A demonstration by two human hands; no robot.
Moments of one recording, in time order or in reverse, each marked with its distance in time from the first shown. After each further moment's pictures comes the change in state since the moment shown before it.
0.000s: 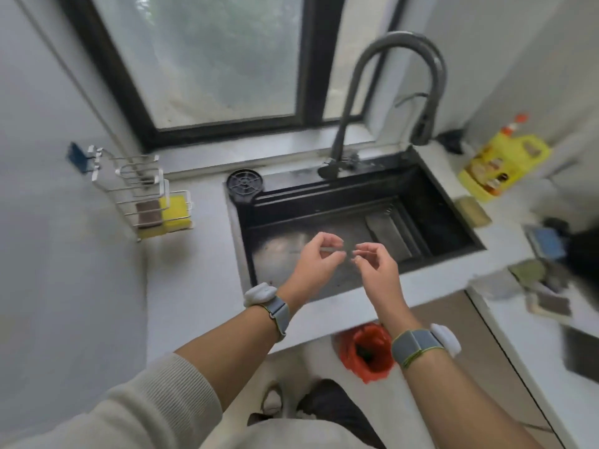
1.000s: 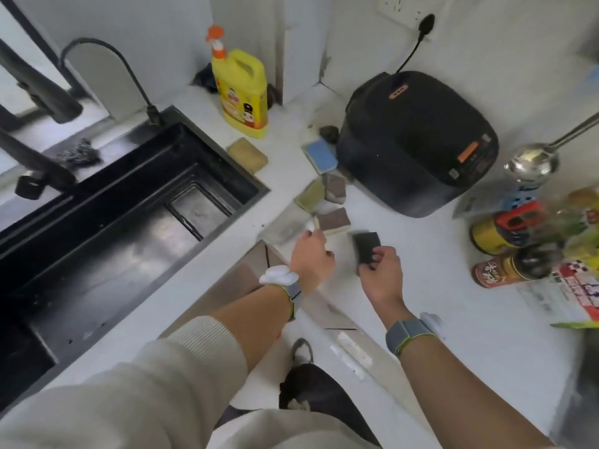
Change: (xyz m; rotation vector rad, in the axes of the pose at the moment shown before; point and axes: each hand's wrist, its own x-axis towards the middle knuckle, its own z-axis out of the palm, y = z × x) left_hand -0.001 -0.031 0.533 0.874 -0.537 0.103; right_hand -0.025 0.215 -0.466 -0.220 0.555 0.519
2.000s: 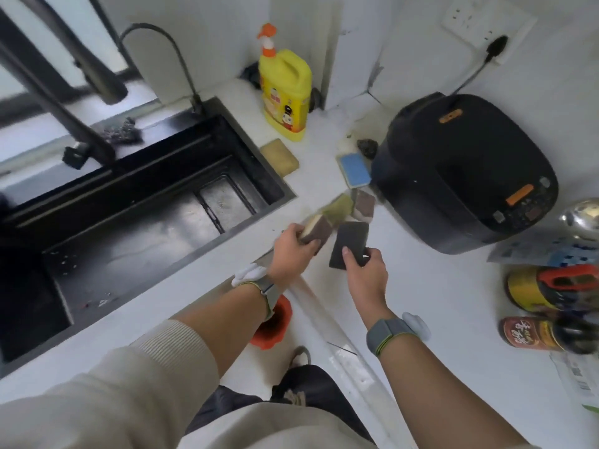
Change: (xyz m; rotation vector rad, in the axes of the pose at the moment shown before) left_hand 0.033 -0.046 -0.035 -0.433 0.277 -0.243; right_hand 0.027 -0.055 0.042 0.170 -0.133 -0.043
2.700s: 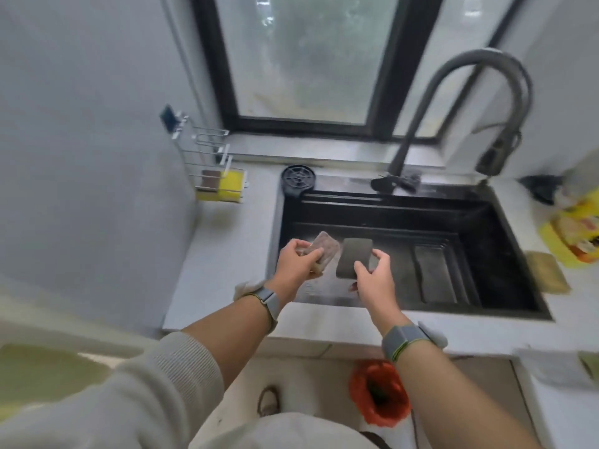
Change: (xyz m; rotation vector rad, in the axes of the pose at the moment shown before) left_hand -0.138 -0.247 -0.436 -0.786 0.535 -0.238; right_hand -0.275 -0.123 0.377 -0.126 -0.698 -0.337
